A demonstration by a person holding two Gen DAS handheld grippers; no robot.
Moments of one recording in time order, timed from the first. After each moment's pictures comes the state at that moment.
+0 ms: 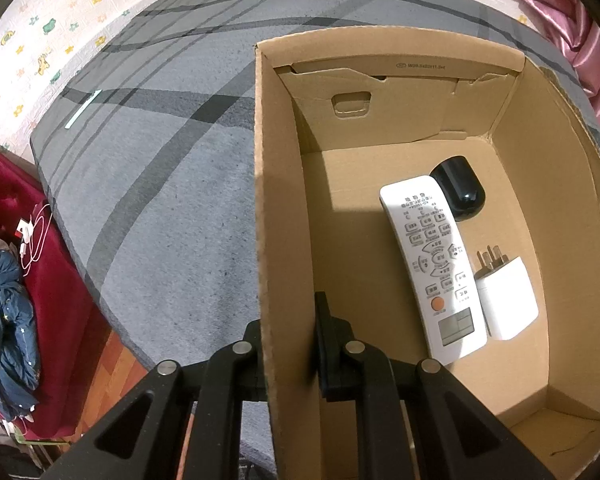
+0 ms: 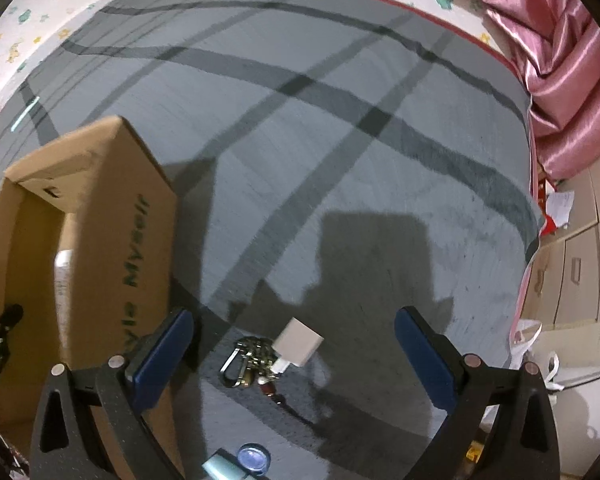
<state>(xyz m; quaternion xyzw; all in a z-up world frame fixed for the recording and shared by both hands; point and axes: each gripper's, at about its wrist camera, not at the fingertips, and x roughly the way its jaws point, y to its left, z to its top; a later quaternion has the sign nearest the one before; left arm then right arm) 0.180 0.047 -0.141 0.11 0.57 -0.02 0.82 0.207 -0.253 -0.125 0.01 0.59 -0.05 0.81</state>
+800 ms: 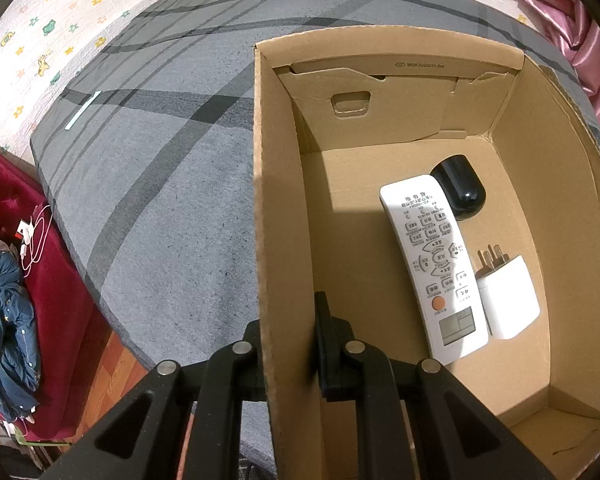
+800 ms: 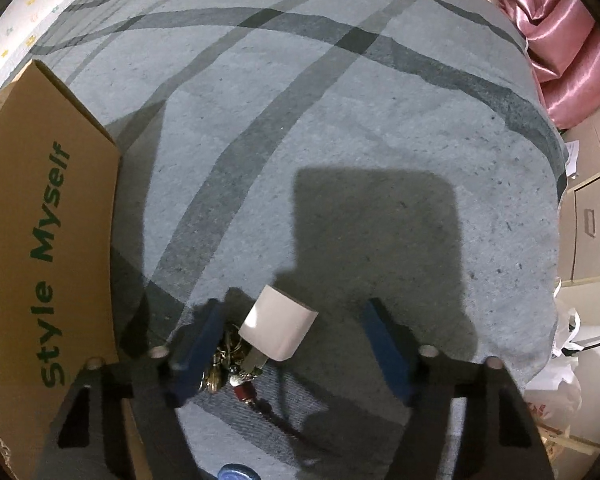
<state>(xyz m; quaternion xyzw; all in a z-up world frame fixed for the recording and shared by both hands) 0.180 0.048 -0.141 0.12 0.57 -0.02 0.82 0.201 -0.270 -0.191 0.05 0.62 -0.07 0.78</state>
